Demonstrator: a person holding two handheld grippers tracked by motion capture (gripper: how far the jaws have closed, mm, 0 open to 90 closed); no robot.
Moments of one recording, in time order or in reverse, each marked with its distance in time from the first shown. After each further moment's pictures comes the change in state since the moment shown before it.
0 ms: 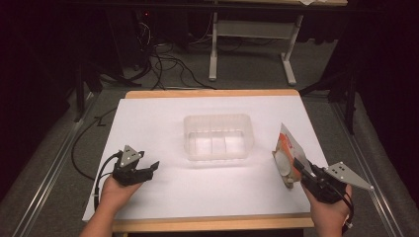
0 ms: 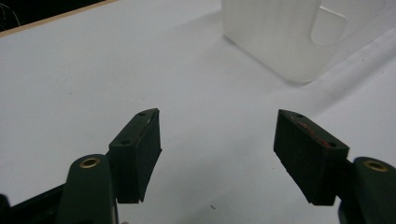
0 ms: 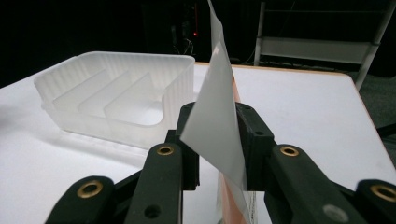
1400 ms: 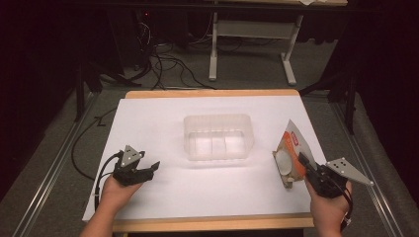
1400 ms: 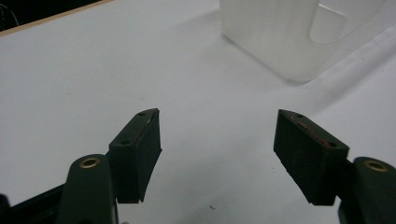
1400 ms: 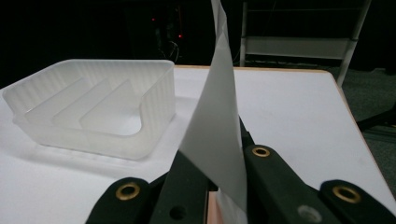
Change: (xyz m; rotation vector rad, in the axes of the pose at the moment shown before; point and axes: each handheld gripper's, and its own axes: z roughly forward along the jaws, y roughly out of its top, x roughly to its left) left arm -0.001 0.000 0.001 0.003 -0.002 0.007; right arm -0.009 0.003 0.009 -0.012 -0.062 0.032
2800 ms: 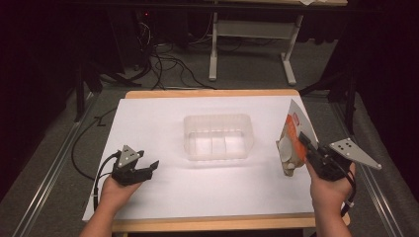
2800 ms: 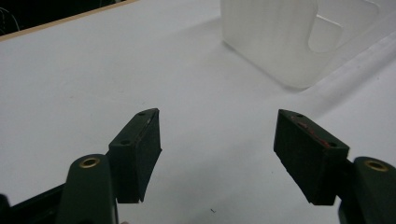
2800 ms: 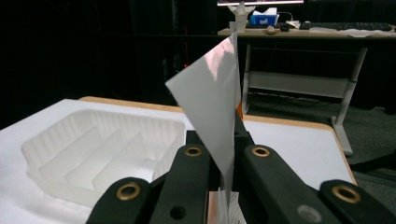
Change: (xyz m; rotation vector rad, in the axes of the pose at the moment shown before) left arm 0.002 -0.001 -0.003 -0.030 -0.007 -0.016; right arm 0.013 0.060 0.005 -0.110 0.022 -0.045
